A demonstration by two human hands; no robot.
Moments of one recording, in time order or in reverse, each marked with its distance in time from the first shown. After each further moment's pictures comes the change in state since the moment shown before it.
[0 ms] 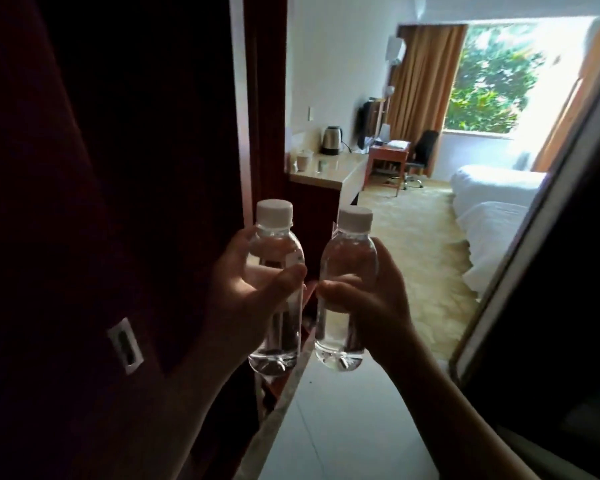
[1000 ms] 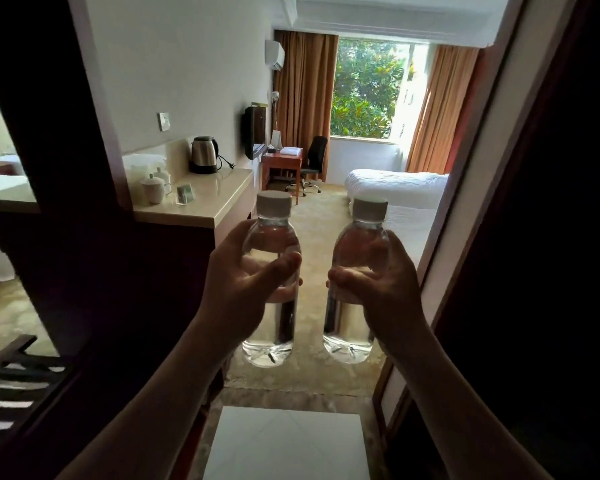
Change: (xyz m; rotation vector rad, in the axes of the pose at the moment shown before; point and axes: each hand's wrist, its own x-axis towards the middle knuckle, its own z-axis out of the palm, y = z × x) left_hand 0.332 -0.214 0.328 -0.289 -0.370 -0.031; right_hand 0.294 0.151 -0.318 -0.338 0.420 -0.021
